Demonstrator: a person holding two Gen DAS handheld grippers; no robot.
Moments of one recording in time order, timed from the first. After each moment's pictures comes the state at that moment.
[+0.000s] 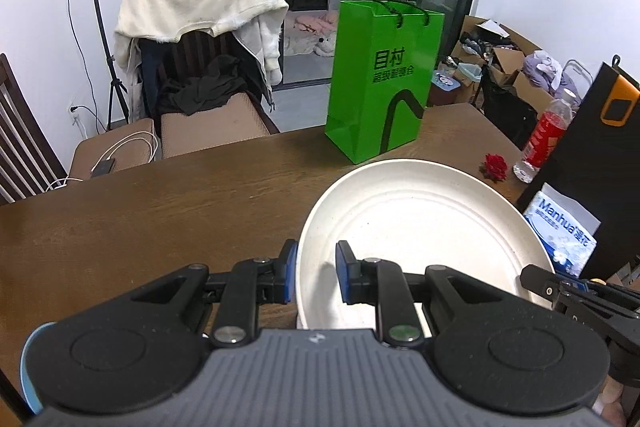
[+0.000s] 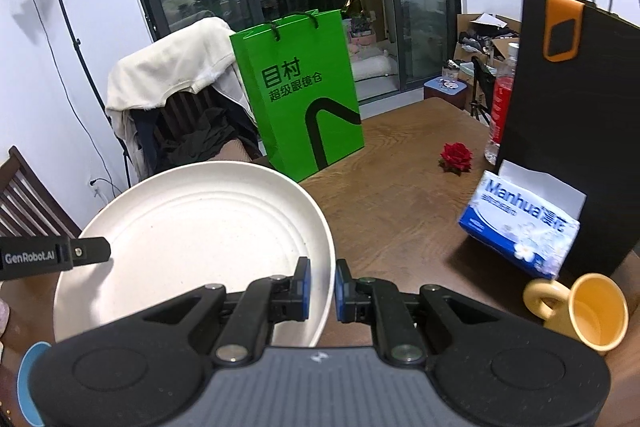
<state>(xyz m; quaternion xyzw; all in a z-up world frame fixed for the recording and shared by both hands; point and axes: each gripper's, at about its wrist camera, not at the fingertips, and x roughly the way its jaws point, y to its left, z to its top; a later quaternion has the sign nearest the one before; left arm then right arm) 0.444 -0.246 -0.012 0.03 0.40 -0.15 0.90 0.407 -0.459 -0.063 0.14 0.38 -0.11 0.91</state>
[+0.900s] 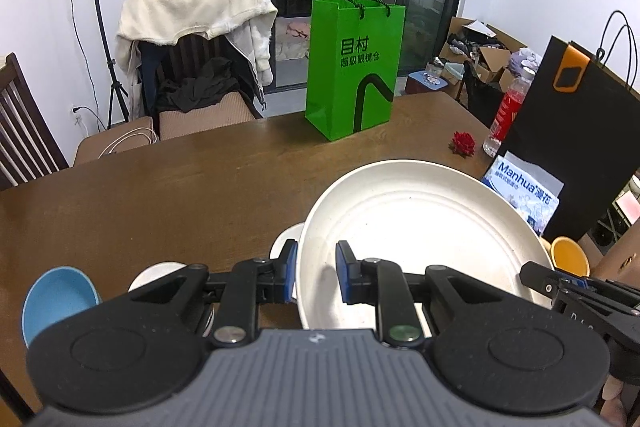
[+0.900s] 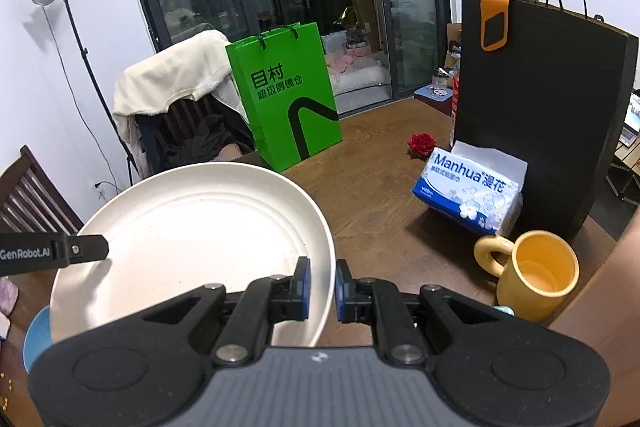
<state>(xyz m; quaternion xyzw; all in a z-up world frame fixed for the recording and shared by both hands) 0.347 -0.253 -0.006 0.04 0.39 -0.15 0.91 0.307 -0.467 -0.049 0.14 0.36 -0.11 0.92</state>
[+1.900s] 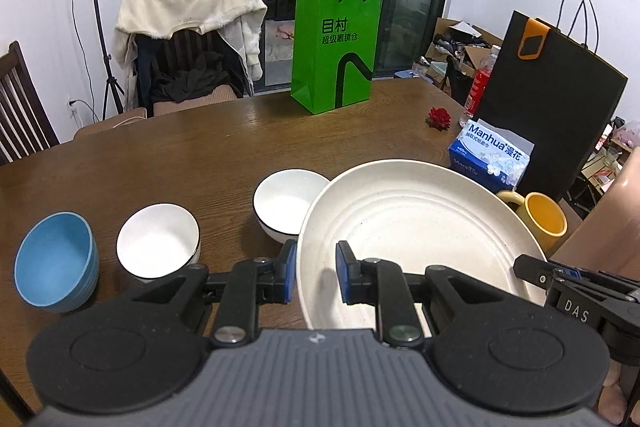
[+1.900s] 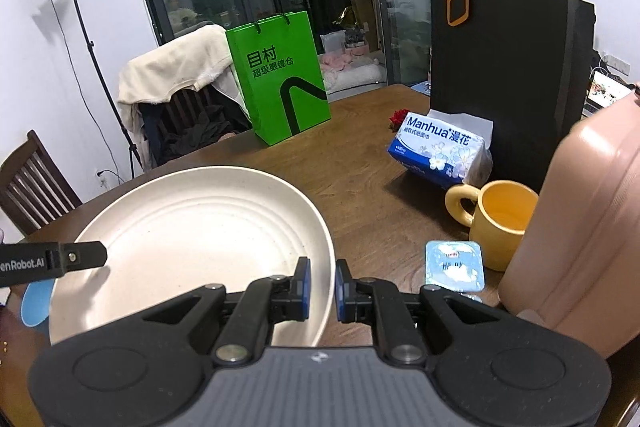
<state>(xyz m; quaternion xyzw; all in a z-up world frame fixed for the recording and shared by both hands) 0.261 -0.238 -0.030 0.03 0.38 -0.17 0.91 0.225 -0.464 -0.071 0.14 0.35 -0.11 0.92</state>
